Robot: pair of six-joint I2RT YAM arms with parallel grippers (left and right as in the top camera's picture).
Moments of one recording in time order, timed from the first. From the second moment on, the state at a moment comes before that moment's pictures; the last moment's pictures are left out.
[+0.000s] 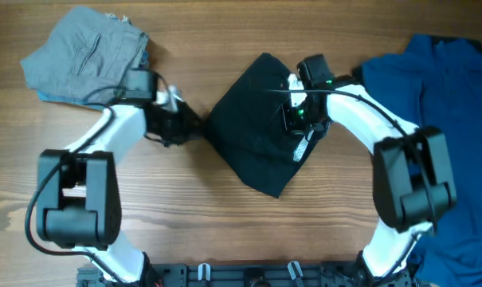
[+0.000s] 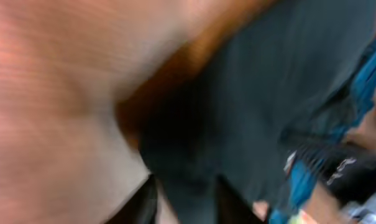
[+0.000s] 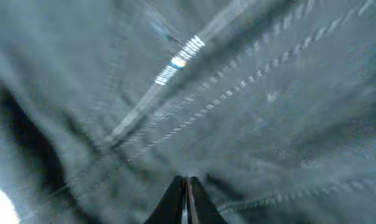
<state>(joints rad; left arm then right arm) -0.10 1.84 1.06 -0.56 0.67 -0.53 0.29 1.94 1.28 -0.71 -0.33 0.15</state>
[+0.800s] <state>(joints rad) -0.39 1.99 0.90 0.29 0.73 -1.07 0.27 2.01 1.32 -0.70 -0.21 0.18</state>
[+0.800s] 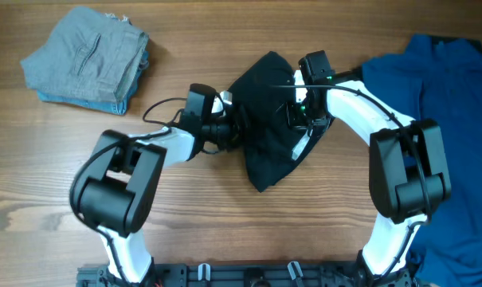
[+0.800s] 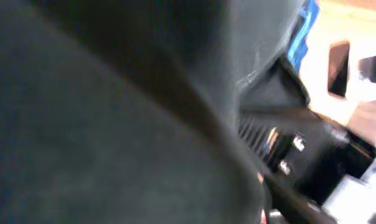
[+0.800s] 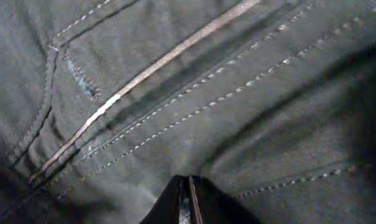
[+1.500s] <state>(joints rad) 0.03 1.53 0.97 0.15 0.78 -0.69 0.28 1.66 1.31 -0.82 -0.25 0.18</state>
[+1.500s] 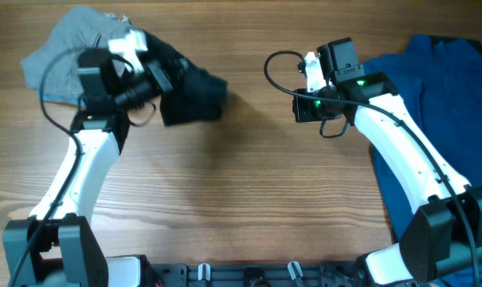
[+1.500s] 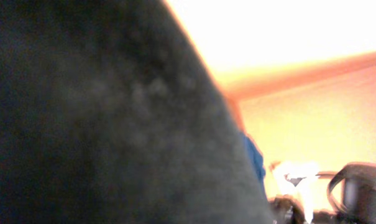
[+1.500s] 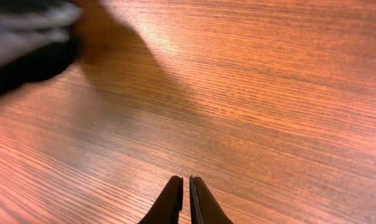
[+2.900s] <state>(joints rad) 0.50 2.19 1.86 -0.85 0.58 -0.59 0.28 1.66 1.31 -1.00 -0.35 0.23</state>
